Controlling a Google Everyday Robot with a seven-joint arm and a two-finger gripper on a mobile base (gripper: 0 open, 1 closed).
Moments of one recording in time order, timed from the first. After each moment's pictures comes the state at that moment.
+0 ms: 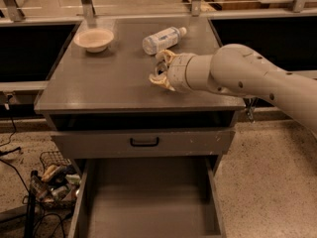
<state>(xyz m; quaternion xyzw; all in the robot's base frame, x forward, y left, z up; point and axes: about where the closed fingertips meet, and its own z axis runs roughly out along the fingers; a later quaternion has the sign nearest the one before) 0.646 -0.006 0.866 -0.59 0.60 0.01 0.53</state>
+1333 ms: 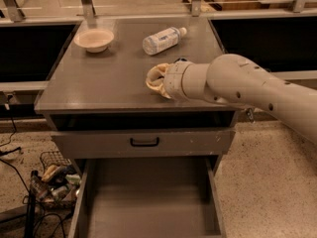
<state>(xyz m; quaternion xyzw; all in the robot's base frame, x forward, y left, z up) 0.628 0.004 0.856 -0.57 0.62 0.02 0.54</state>
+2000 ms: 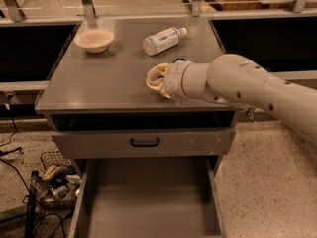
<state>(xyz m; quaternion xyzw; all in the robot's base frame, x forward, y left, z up) 0.628 0.004 0.856 -0.57 0.62 0.02 0.54</state>
